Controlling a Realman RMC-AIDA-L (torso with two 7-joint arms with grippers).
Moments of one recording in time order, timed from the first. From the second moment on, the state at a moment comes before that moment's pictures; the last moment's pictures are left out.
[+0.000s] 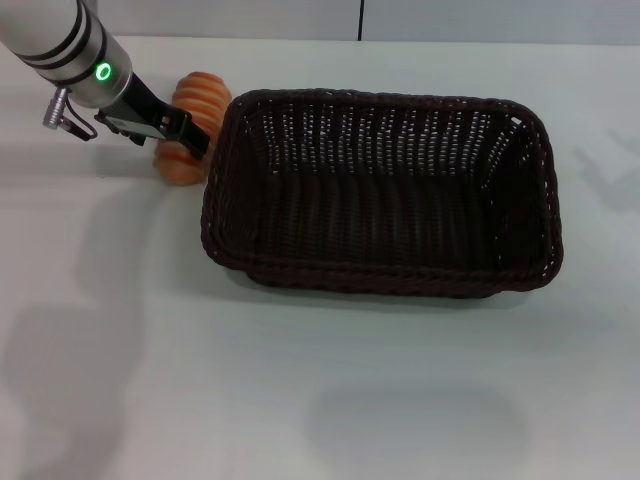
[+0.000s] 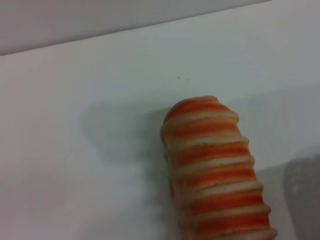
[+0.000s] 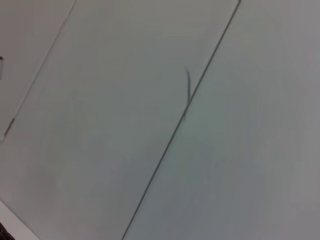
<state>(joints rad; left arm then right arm) -1.02 -1.99 1.03 0.58 2.89 1.10 -2.83 0.08 2.08 2.03 1.08 -1.13 1.09 -2.45</state>
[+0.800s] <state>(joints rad) -1.00 -2.00 1.03 0.56 2.89 1.08 -2.82 0.11 2.08 2.01 1.07 -1.13 1.09 -2.45</state>
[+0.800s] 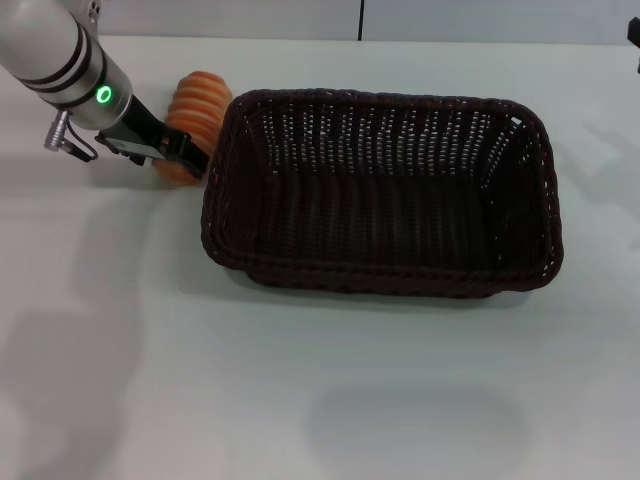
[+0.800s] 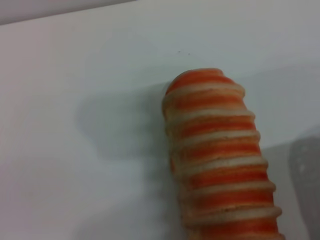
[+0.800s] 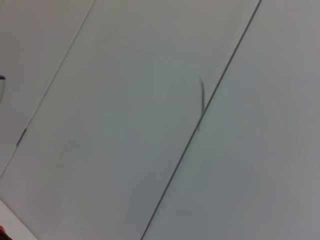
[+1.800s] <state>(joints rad) -0.98 -2.01 1.14 0.62 2.89 1.11 -2.83 0.12 2.08 1.97 1.07 -1.12 1.08 -2.45</state>
